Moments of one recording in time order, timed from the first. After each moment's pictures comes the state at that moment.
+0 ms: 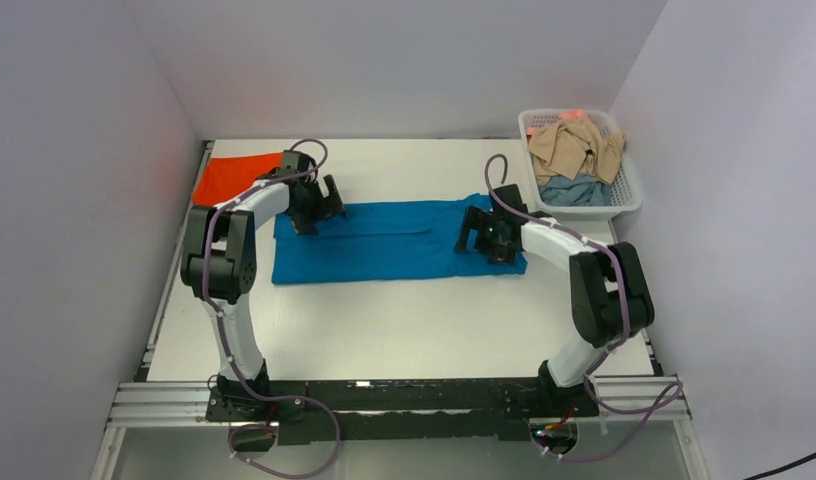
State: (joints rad) left arm -0.15 1.97 1.40 -0.45 0.19 -0.55; right arm 0.27 1.63 0.96 -0.34 -0.12 0.54
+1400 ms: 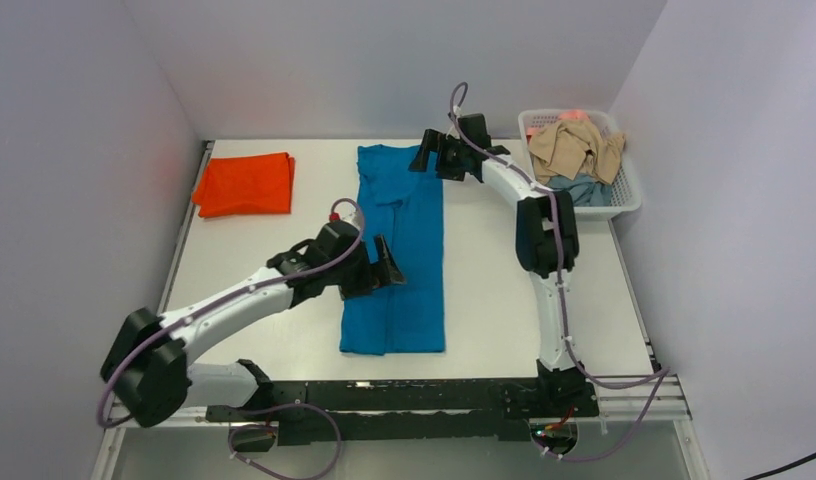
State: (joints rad) left arm -0.72 1.31 0.82 -0.30 0.17 -0.96; right arm 0.28 2.43 2.05 -0.27 -0.41 0.48
